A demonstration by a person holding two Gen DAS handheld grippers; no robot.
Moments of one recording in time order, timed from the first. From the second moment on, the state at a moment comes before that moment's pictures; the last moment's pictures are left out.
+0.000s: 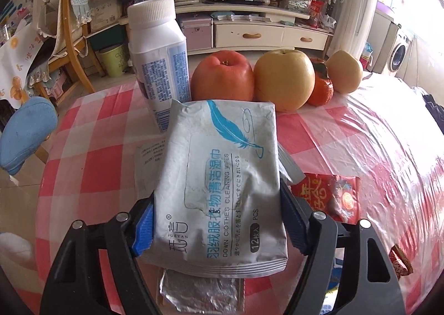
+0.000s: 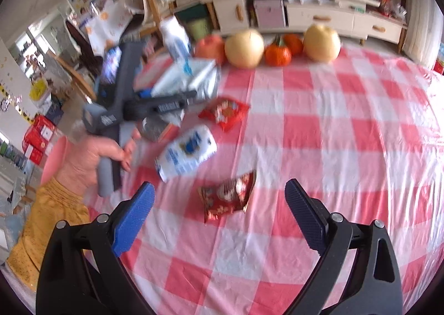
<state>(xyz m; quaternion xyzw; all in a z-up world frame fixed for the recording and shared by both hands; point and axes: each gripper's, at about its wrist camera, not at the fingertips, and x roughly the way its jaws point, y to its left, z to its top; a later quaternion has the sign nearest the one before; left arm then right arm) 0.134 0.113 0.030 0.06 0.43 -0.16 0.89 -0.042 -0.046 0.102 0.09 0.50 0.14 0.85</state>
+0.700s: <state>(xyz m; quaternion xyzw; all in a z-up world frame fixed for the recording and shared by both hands) 0.055 0.171 0.054 -0.03 0.42 -0.12 0.90 -0.029 -0.023 0.045 0.01 0.52 0.16 0.84</state>
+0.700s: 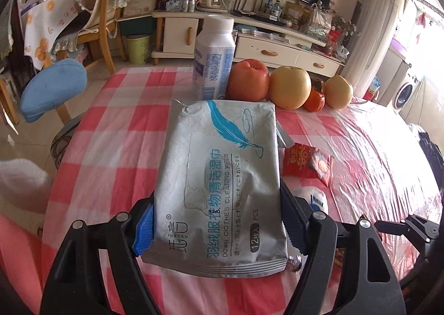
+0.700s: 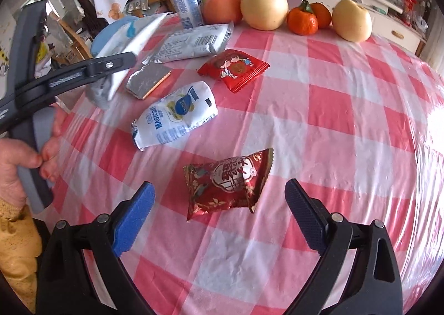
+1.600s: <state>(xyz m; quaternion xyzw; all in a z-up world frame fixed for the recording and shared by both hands) -0.023 0.197 0.054 -0.06 0.43 -0.11 0.90 -0.037 -0.003 0.033 -0.08 0.49 0.17 0.85</state>
